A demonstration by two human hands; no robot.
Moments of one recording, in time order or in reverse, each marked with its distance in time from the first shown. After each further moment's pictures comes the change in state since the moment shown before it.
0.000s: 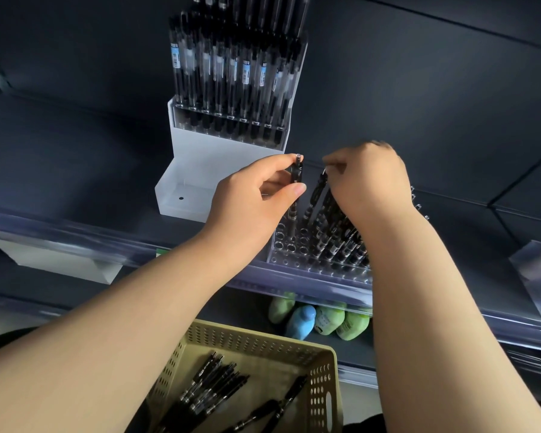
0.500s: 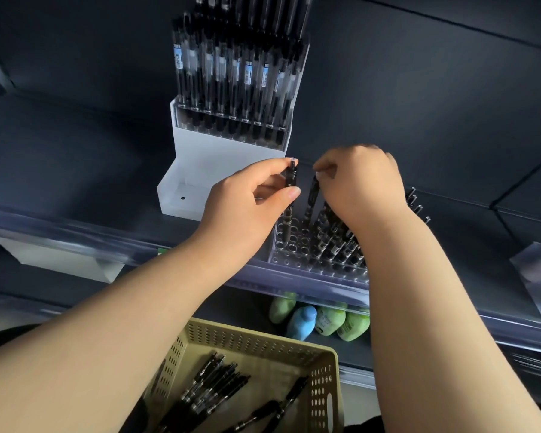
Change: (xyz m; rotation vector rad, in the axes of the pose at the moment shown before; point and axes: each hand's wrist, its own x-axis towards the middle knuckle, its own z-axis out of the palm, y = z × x) left_hand -0.007 0.001 -0.008 0.026 -0.007 -0.026; right_hand -0.001 -0.005 0.003 -0.027 -0.050 -0.058
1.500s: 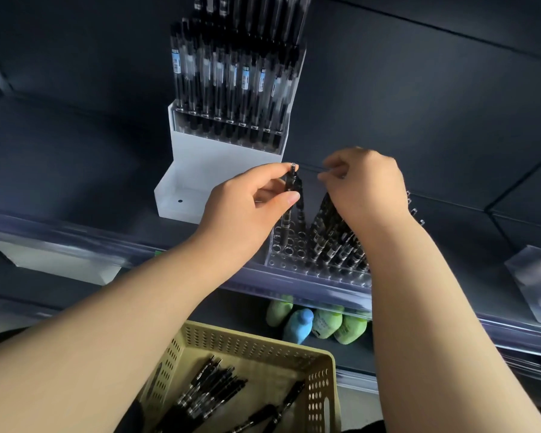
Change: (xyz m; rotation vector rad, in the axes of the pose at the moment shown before) left_hand 0.000 0.003 0.001 -0.013 -0.027 -0.017; right_hand -0.003 0.005 -0.004 0.195 0.031 0.169
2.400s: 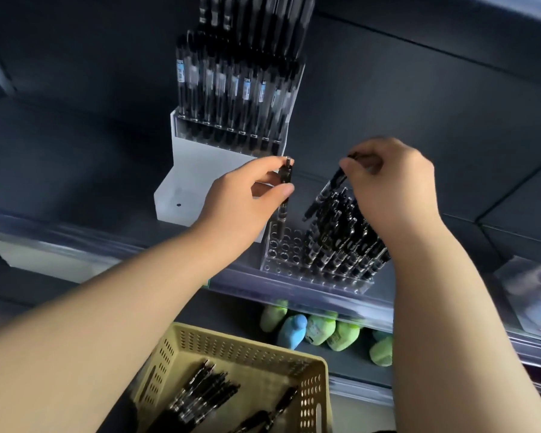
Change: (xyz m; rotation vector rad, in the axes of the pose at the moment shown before) left_hand 0.013 0.001 -0.003 0.009 -0.002 0.014; right_hand -0.006 0.002 -0.033 0.166 0.132 0.023
